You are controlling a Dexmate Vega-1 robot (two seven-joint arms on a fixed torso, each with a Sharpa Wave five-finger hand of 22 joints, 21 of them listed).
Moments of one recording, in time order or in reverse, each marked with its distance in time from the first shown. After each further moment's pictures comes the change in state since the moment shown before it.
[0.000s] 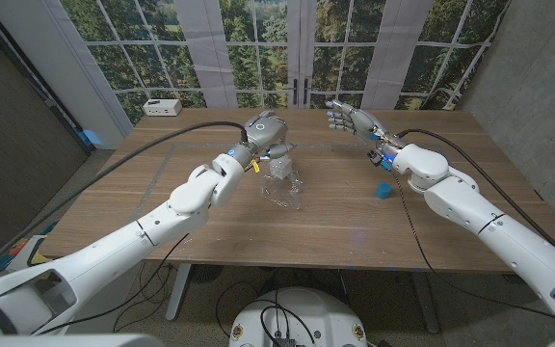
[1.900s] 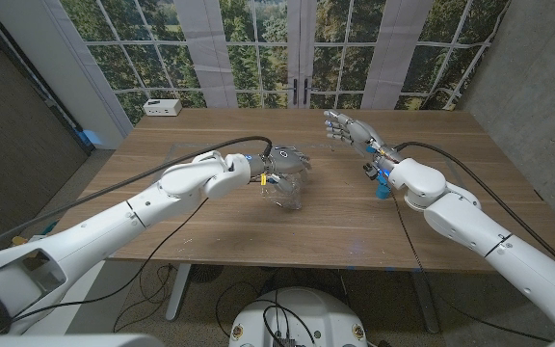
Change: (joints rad) left arm -0.108 0.051 0.036 -0.026 0.030 -0.408 -0.450; left_hand 0.068 -0.165 -0.073 -0.029 0.031 -0.241 -0.237 -0.109 -0.003 -0.328 0.010 -0.048 0.003 -0.282 0.040 -0.007 0.008 -0.035 0.006 -0.038 0.000; right arm -0.133 -0.032 0.022 -0.170 -0.021 -0.059 -0.128; right_hand 0.000 0.000 0.006 0.006 0.000 0.000 0.000 0.000 0.000 0.000 0.000 0.000 0.000 0.000 0.000 0.000 0.005 0.000 0.000 0.000 0.000
